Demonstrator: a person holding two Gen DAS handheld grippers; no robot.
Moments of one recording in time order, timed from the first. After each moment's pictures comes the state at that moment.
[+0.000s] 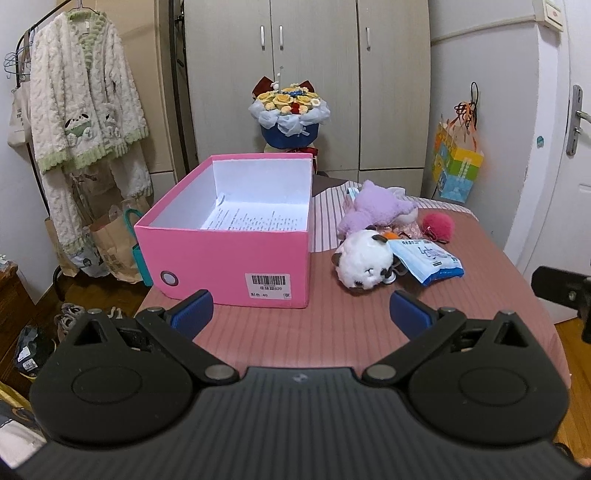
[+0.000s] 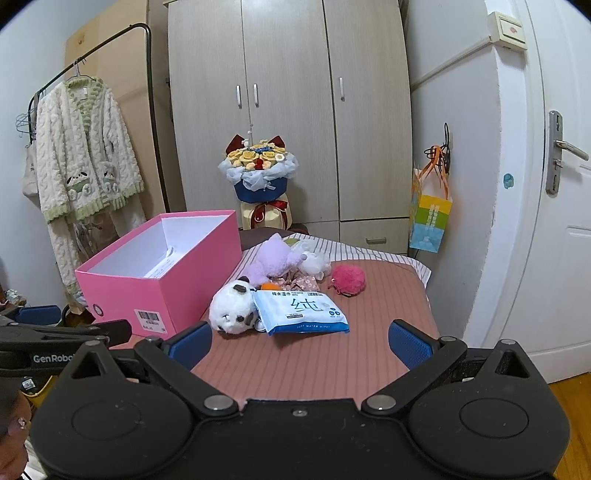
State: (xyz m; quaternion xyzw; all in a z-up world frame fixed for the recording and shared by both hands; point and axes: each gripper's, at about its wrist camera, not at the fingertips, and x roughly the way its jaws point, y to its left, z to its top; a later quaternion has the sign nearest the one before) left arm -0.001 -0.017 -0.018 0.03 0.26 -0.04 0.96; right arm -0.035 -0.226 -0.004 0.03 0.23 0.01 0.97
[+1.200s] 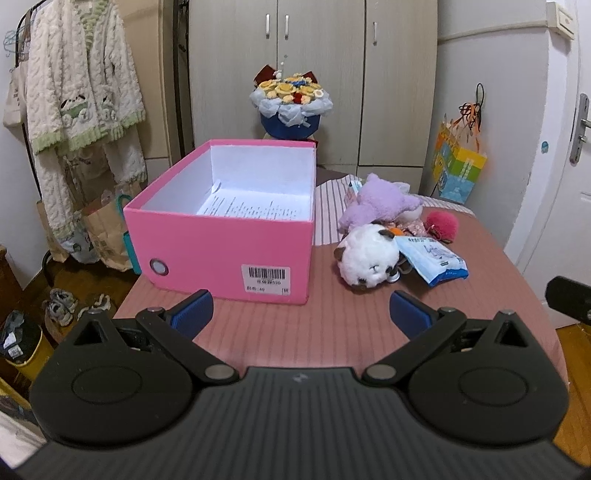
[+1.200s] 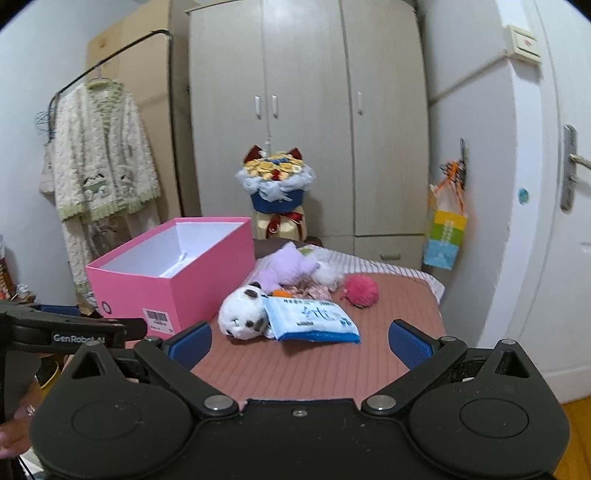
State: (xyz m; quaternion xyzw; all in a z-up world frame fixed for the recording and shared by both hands) left arm 0.018 -0.001 -0.029 0.01 0.27 -0.05 0.96; right arm -0.036 -0.227 -0.013 0.01 0.20 0.05 0.98
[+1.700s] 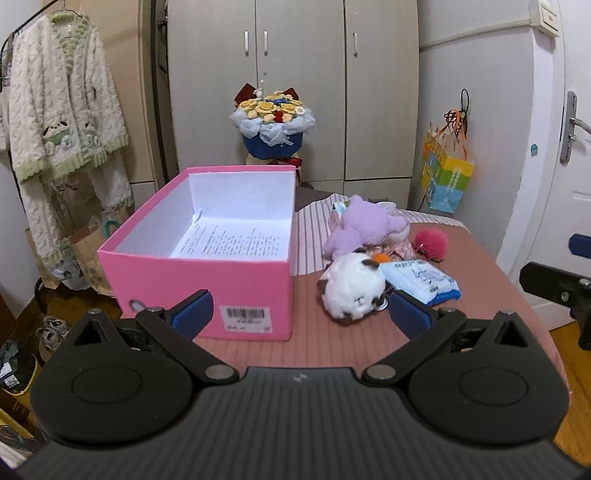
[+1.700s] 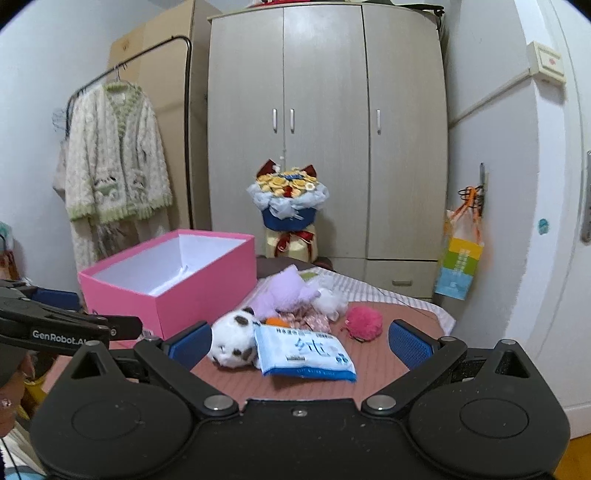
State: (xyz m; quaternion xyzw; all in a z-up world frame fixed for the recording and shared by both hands) left arm 0.045 -0.021 -0.020 0.02 0.25 -0.07 0.97; right arm 0.003 -0.247 -0.012 -0.01 0.17 0.08 0.98
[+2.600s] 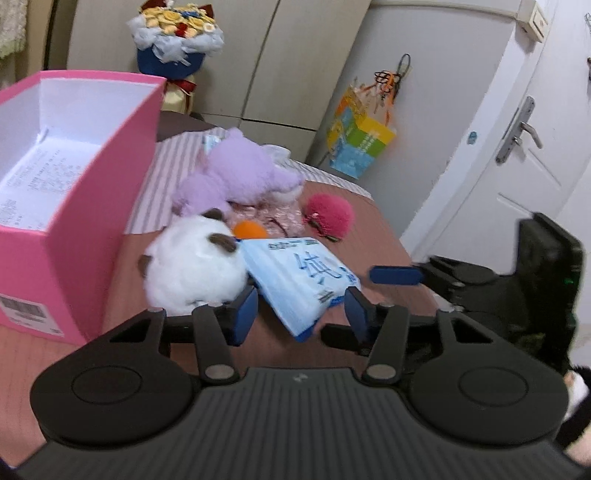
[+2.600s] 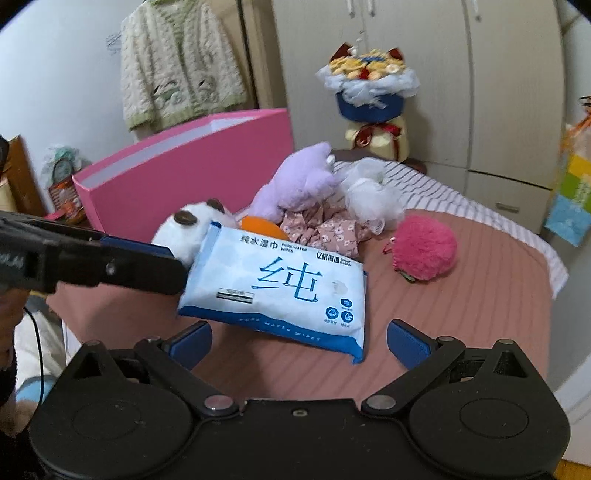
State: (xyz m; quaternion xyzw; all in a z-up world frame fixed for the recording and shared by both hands) left arm 0.146 -0.092 -0.084 -0.10 0.34 -0.25 0.90; right arm 0.167 -0.304 -0.109 -0.03 0.33 0.27 0.90
